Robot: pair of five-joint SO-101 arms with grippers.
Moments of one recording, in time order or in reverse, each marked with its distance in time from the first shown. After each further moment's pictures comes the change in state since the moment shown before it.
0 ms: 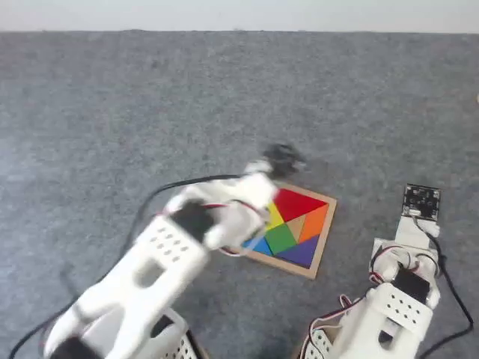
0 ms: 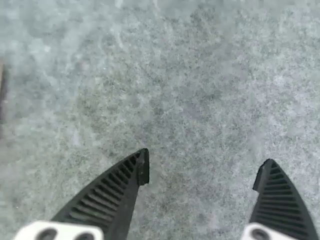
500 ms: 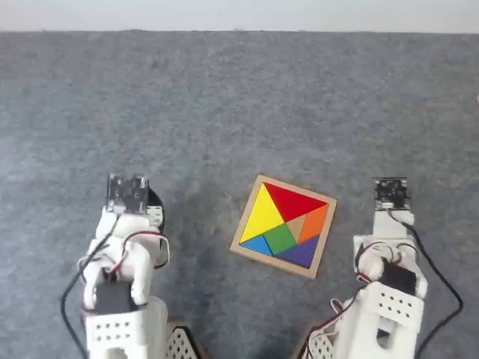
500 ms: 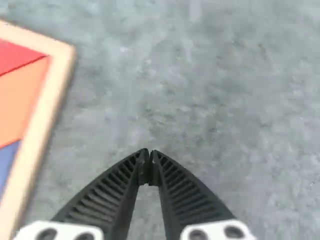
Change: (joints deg) left arm -42.0 -59.3 43.1 -7.4 2.4; right arm -11.7 0.0 -0.4 1.6 1.0
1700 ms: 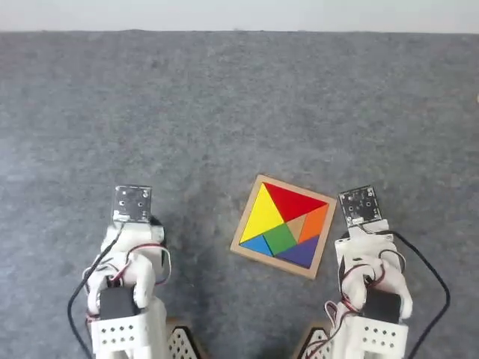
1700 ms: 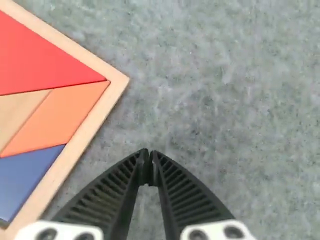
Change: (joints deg) left arm -1.9 -6.9 6.2 12.5 0.2; right arm -8.9 -33.6 8.8 13.2 5.4
